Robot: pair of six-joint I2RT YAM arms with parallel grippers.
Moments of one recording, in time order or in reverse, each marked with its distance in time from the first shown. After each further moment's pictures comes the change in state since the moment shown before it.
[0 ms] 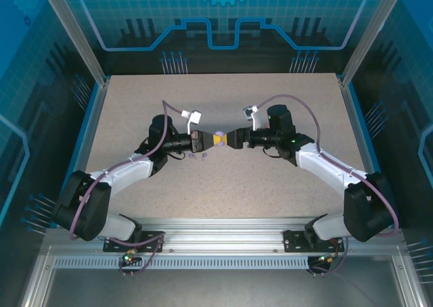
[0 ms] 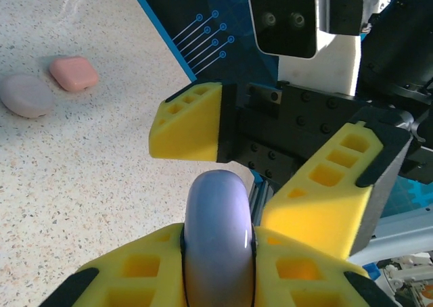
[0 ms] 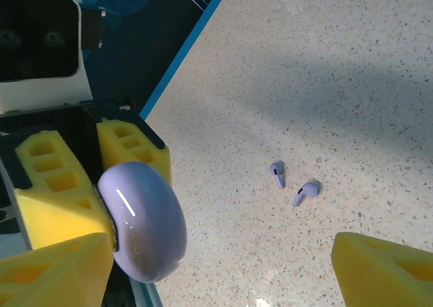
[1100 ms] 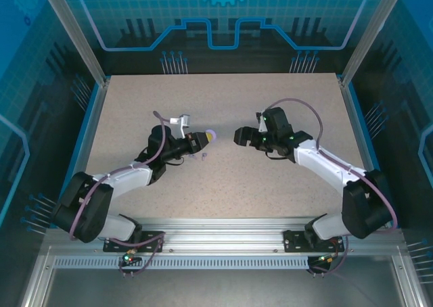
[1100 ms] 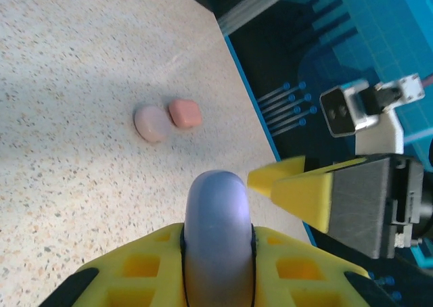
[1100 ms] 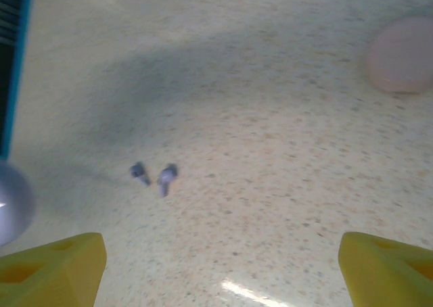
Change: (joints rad) left arm -0.003 -0.021 -0.126 0.068 -0.332 -0.077; right arm 0.008 0.002 0.033 -0.260 0.400 0.161
